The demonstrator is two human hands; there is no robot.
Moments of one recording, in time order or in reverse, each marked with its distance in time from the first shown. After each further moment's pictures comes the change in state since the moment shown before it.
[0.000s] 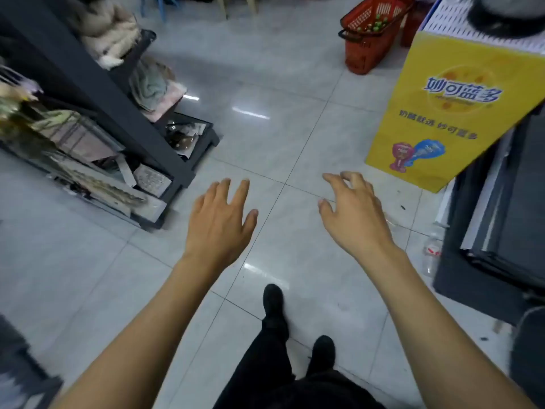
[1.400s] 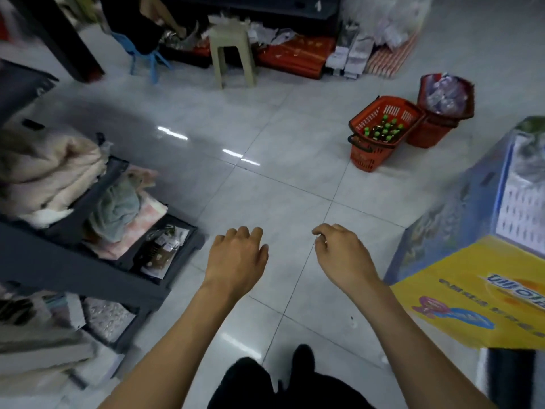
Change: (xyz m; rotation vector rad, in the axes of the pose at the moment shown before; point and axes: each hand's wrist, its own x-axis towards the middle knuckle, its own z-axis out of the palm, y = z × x) left_hand 0.641 -0.102 -0.021 -0.051 0.093 0.110; right_hand 0.638 -0.062 -0.001 0.016 -0.075 0.054
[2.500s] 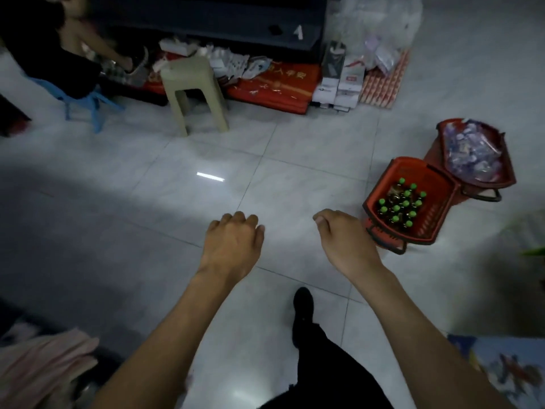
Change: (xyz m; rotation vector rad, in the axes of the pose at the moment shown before) left_hand 0.731 -0.163 0.002 -0.004 -0.004 0.086; right_hand 0.712 -0.064 -0.086 0.049 0.089 0.071
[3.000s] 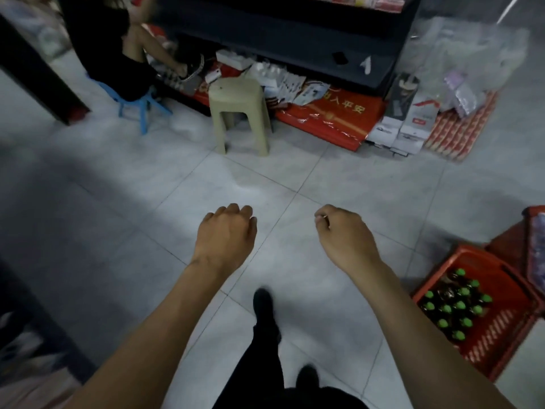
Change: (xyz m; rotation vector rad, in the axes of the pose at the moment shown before) left_hand 0.293 -0.098 -0.033 0.024 0.059 -0.232; right_hand 0.347 -0.076 -0.035 -0.070 -0.106 -0.126
